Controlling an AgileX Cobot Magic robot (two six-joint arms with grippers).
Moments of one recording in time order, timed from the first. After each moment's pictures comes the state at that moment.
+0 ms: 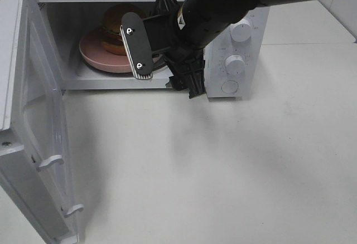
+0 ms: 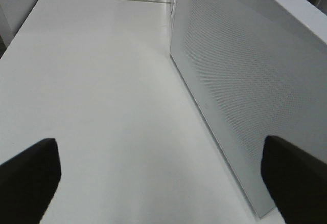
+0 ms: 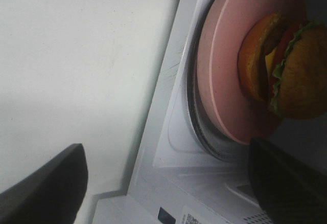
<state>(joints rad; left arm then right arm) 0.04 -0.01 -0.52 -0.09 1.08 0.00 0.69 1.90 -1.37 -0.29 0.39 -1.07</state>
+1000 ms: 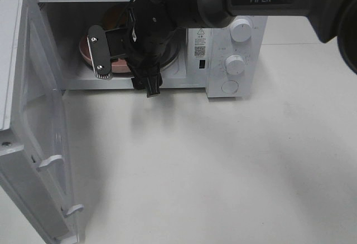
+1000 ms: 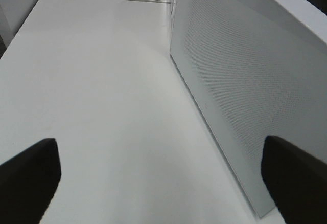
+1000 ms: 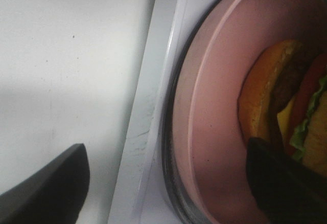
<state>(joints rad) 0.04 -0.01 -0.52 -0.09 1.08 0.00 0.70 2.30 -1.83 -0.29 0.48 -1.00</state>
